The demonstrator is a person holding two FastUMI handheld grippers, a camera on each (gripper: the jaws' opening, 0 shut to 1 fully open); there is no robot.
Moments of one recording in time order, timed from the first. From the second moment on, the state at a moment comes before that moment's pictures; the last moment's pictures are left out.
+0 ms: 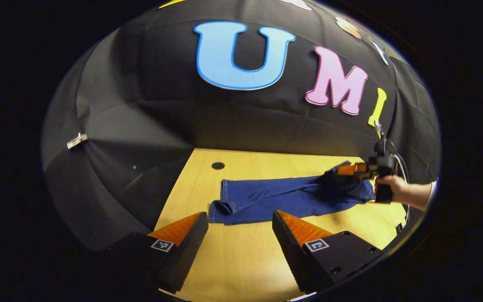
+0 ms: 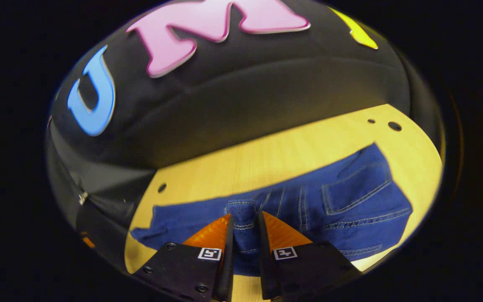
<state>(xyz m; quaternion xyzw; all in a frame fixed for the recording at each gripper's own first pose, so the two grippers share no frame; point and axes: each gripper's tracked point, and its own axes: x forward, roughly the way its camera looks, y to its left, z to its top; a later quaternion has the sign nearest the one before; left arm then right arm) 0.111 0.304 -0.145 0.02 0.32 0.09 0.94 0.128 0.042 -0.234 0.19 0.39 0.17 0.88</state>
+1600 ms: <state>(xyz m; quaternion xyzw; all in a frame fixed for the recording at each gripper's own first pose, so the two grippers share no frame) 0.217 0.338 -0.336 0.01 0.66 0.17 0.73 0.056 -0.160 -0.106 0.31 0.33 0.19 0.87</state>
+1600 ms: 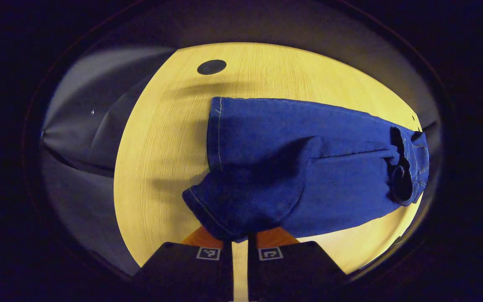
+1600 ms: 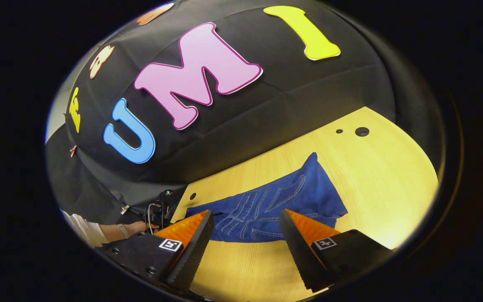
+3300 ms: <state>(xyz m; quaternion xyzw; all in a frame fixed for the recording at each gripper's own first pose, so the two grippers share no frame) 0.185 -0.150 -0.128 0.07 0.28 -0.12 0.95 -0.063 -0.288 0.041 0.19 0.19 0.21 0.94</state>
